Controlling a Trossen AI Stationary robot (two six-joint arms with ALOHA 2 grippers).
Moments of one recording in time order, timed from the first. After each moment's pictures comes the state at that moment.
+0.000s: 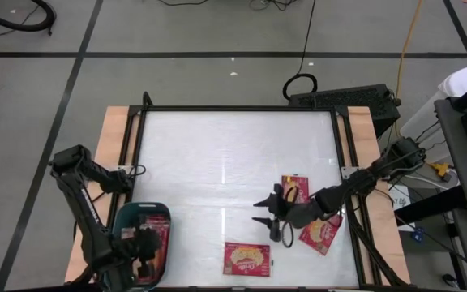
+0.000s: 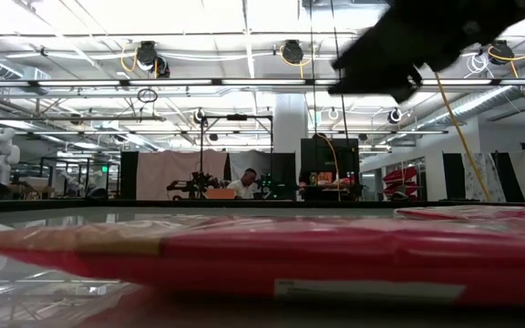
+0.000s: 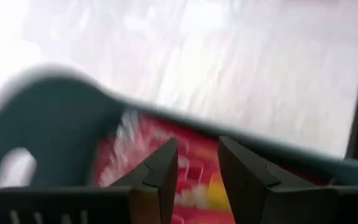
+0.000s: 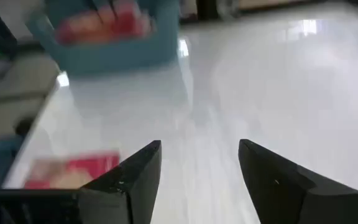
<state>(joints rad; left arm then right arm) -1.11 1.62 1.24 -1.17 -0.51 -1.35 0.50 1.50 0.69 0.30 0.50 0.44</state>
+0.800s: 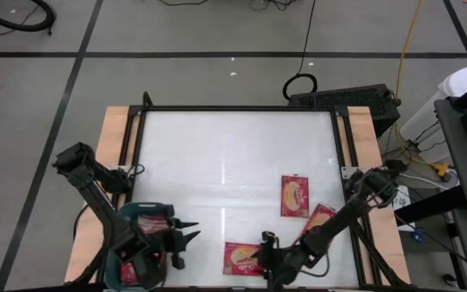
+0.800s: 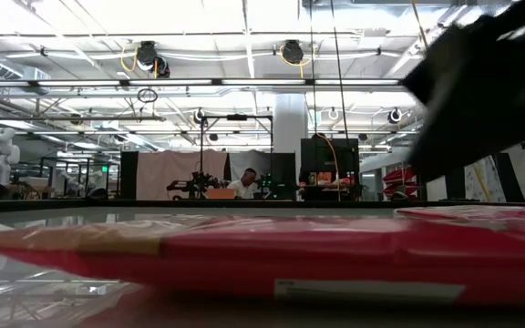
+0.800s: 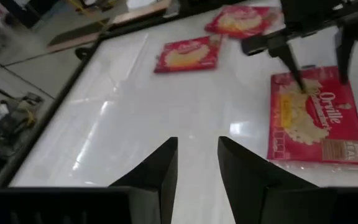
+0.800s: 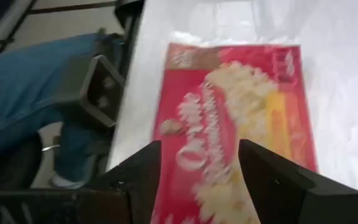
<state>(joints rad) -0.89 1.62 1.27 -0.75 -1.00 -0.64 0.74 1.93 1.09 0.08 0.37 0.61</state>
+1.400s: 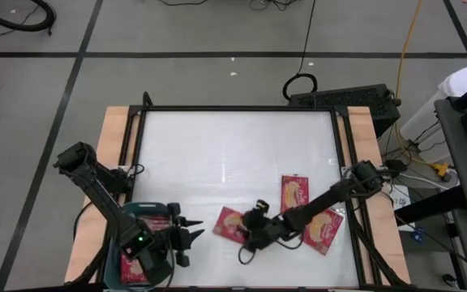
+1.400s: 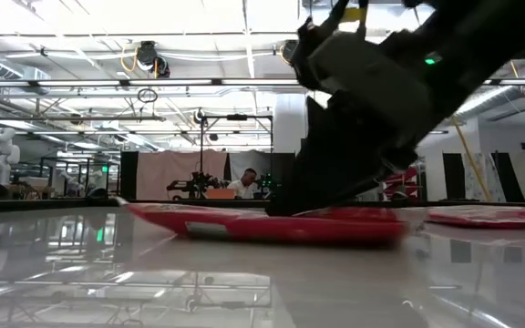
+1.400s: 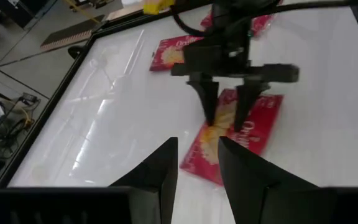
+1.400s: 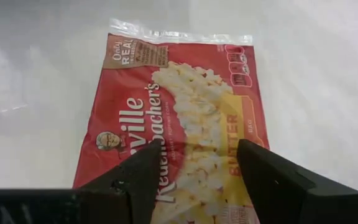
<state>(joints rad) -0.85 1.62 1.24 -0.68 -0.95 -0.55 0.48 1.98 1.04 0.02 0.50 0.70</state>
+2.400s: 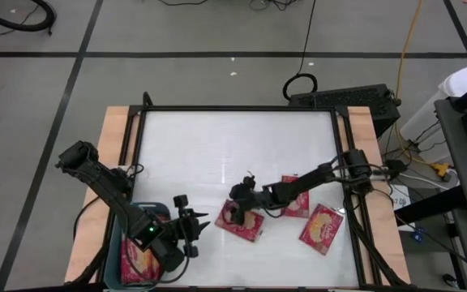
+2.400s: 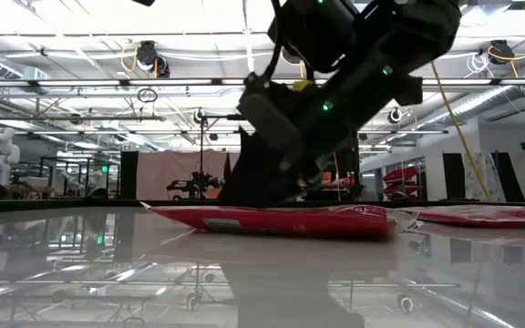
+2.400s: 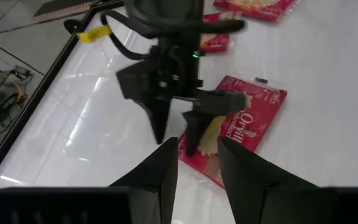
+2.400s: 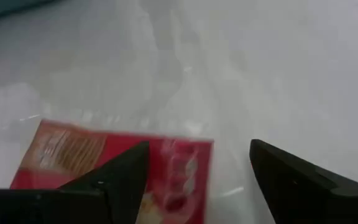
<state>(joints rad) -0.74 1.62 1.24 -0.68 -0.86 -0.56 0.22 2.01 1.04 0.23 0.26 0.48</state>
